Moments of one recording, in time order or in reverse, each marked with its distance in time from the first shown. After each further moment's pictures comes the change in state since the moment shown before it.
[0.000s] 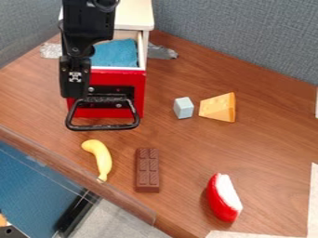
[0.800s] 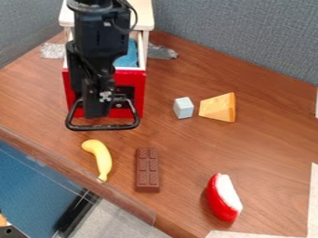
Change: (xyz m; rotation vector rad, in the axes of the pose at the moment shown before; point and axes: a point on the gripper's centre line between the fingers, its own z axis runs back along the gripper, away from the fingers) arm 0.016 -0.018 -0.016 -0.050 -0.026 0.311
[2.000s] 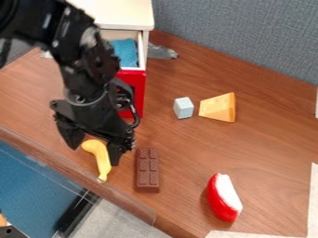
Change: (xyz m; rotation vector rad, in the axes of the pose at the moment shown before) arm -0.001 -0.012 -0.061 0.101 -0.278 0.689
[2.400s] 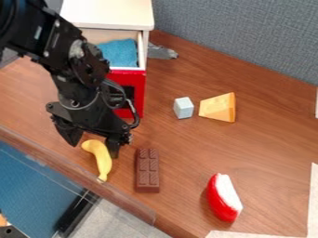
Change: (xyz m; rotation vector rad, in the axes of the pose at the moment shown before) arm 0.011 0.010 -0.011 -0.004 -0.082 0.079
